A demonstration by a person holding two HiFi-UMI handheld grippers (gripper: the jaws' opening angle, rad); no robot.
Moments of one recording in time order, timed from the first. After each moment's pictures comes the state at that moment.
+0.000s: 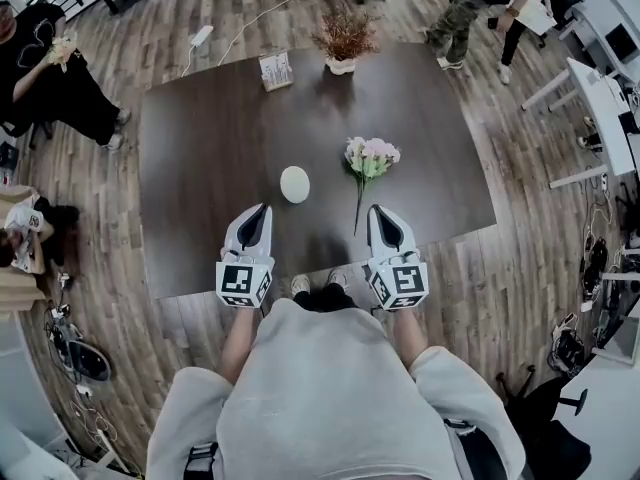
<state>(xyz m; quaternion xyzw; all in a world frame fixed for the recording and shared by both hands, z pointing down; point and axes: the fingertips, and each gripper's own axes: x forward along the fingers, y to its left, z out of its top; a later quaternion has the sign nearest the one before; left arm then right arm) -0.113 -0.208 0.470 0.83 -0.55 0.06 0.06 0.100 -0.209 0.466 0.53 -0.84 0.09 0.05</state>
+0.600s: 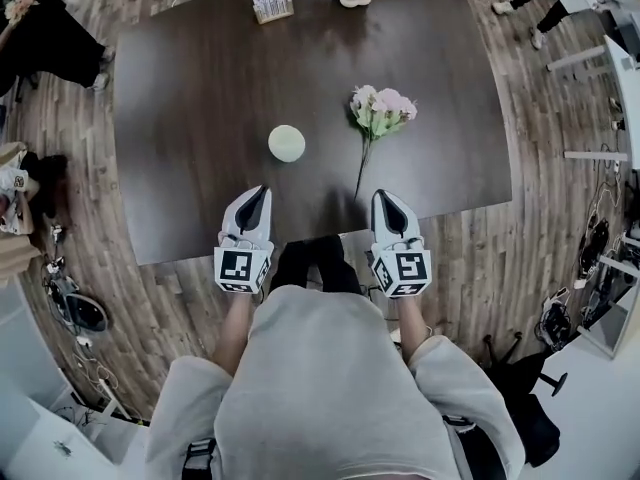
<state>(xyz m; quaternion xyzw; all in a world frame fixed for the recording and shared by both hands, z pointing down) -0.101 -0.208 0.561 0.82 -0.55 0.12 0.12 0.119 -0.213 0.567 0.52 -0.82 0.18 0.12</state>
